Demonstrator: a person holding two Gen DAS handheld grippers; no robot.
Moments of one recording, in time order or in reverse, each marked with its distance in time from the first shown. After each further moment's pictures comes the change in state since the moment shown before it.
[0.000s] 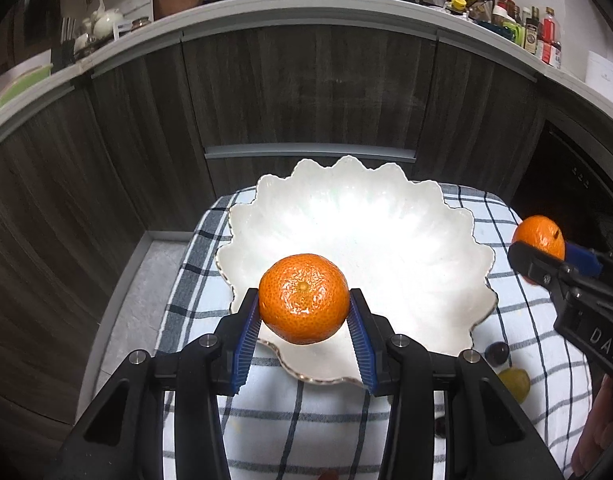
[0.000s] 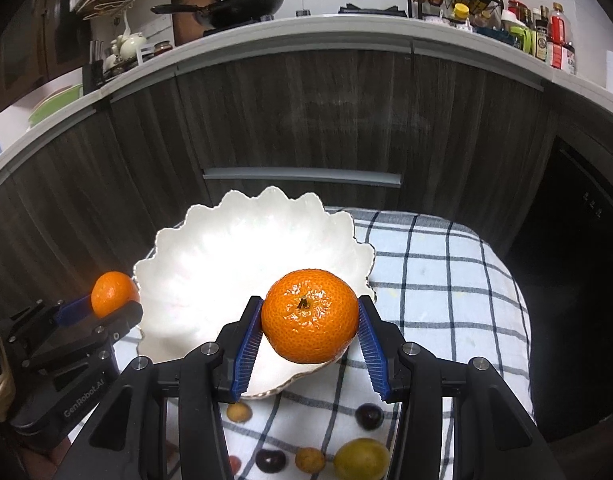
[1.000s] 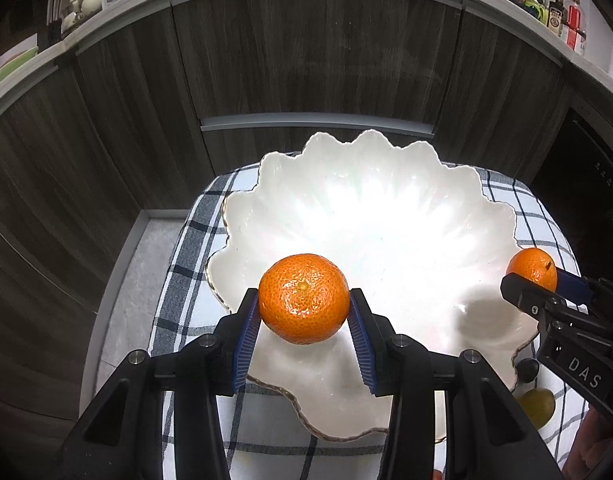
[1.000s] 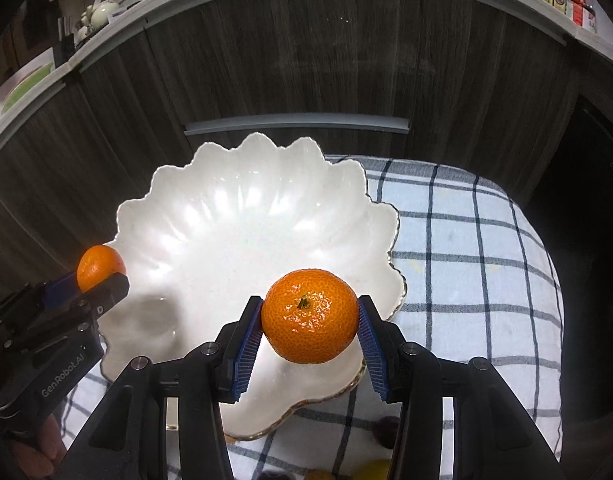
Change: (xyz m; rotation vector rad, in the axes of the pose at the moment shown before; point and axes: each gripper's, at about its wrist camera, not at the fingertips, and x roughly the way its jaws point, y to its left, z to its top) left arm 0.052 0.010 0.019 0.003 0.113 0.016; right arm 0.074 0.001 0.008 0.046 0.199 -0.008
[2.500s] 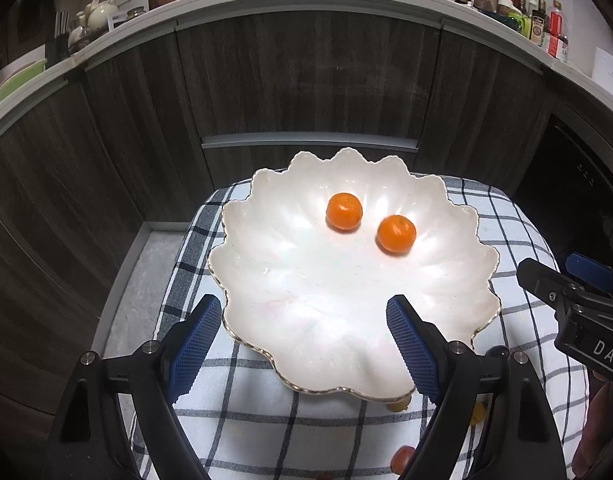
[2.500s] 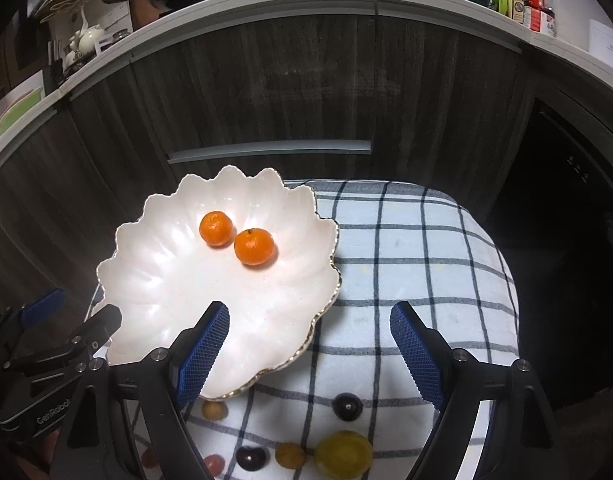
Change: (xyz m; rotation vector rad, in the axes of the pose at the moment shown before) left arm -0.048 -0.015 -0.015 0.006 -0.074 -0.004; right arm -0.056 -0.019 -0.012 0.050 -0.093 -0.071
